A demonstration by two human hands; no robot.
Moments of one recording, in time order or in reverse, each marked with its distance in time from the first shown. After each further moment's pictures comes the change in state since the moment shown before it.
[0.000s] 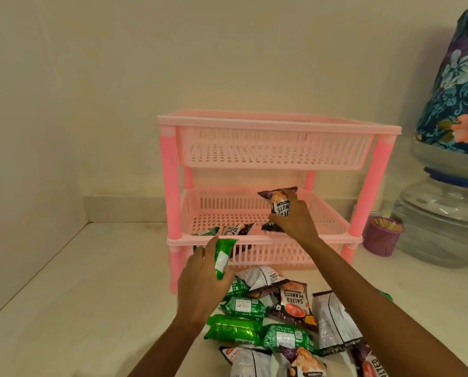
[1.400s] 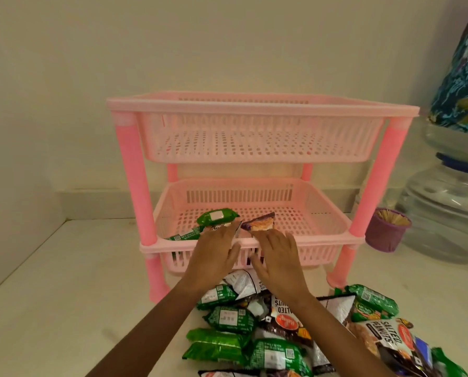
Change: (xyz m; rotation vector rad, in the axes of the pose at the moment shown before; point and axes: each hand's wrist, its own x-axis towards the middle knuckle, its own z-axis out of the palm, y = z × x) left_hand 0.074 0.016 0.047 0.134 -0.278 0.337; right_hand -0.049 0.056 0.045 -0.405 -0.031 -0.398
